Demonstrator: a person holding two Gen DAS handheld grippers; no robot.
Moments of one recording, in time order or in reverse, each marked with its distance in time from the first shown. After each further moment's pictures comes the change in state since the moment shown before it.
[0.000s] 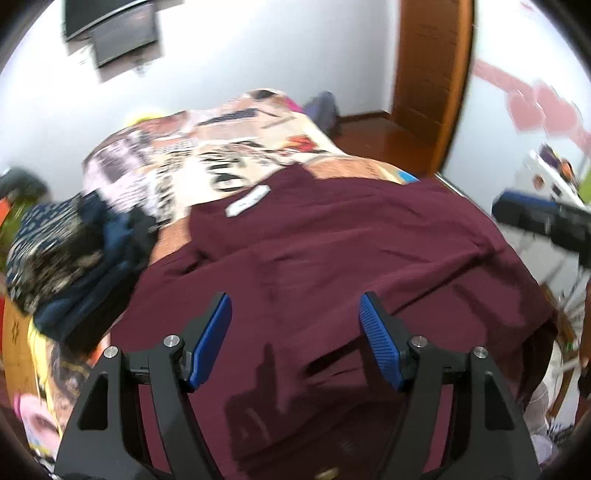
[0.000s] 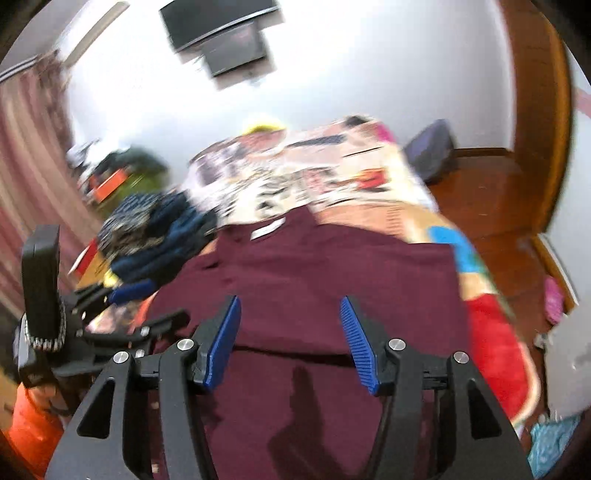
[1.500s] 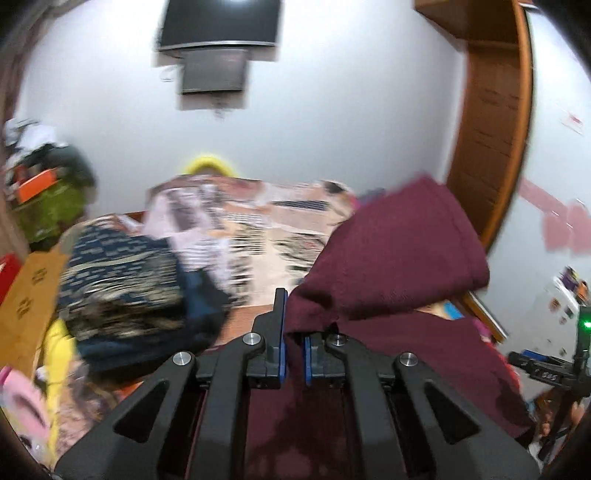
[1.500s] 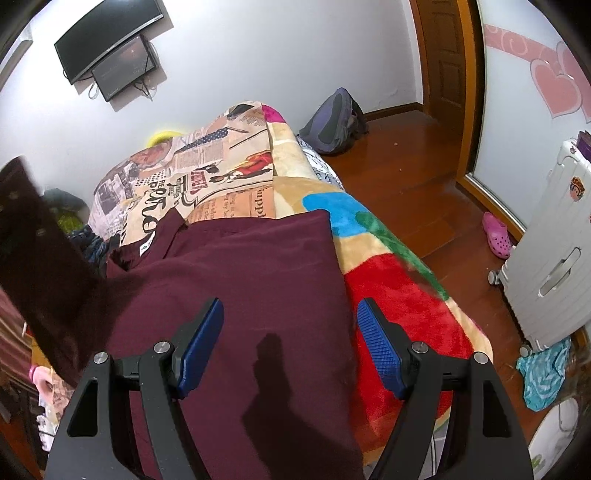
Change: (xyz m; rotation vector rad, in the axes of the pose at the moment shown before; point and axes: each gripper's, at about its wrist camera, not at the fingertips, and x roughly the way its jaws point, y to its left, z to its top) left arm -0.076 0.128 0.033 -0.315 -0.331 0.148; right arm 0.005 -0.082 -0.011 0.232 0.052 -0.236
